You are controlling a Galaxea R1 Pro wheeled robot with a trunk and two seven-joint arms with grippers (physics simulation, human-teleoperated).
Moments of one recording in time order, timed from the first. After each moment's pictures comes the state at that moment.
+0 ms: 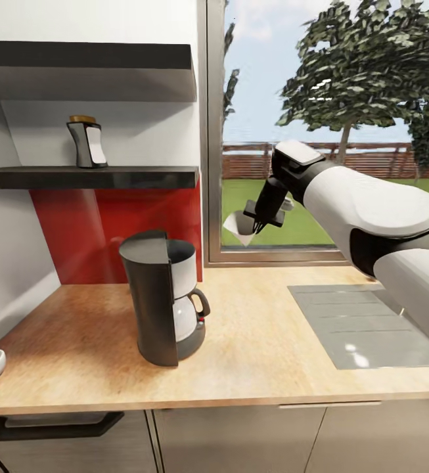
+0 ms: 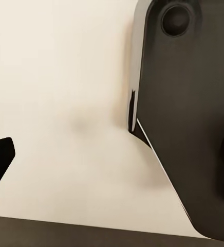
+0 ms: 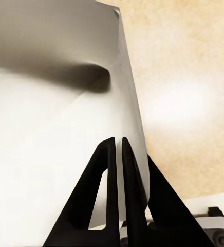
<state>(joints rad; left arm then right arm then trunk) 0.00 0.09 0.05 0.03 -0.01 -0.07 0.02 -1.88 0.17 -1.12 -0.02 -0.10 1.04 -1.05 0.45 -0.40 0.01</state>
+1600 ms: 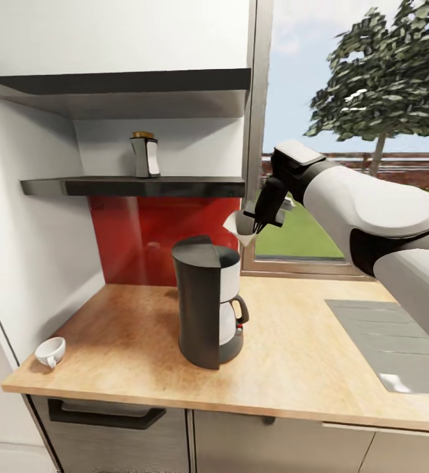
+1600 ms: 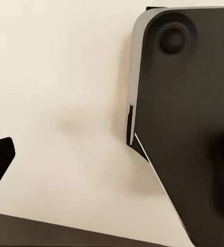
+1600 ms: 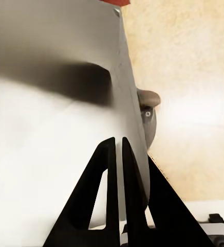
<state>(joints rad) 0.01 0.09 0.05 0.04 -0.01 -0.07 0.02 -1.88 0.17 -1.11 -0.02 -0.10 1.04 -1.05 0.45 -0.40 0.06</state>
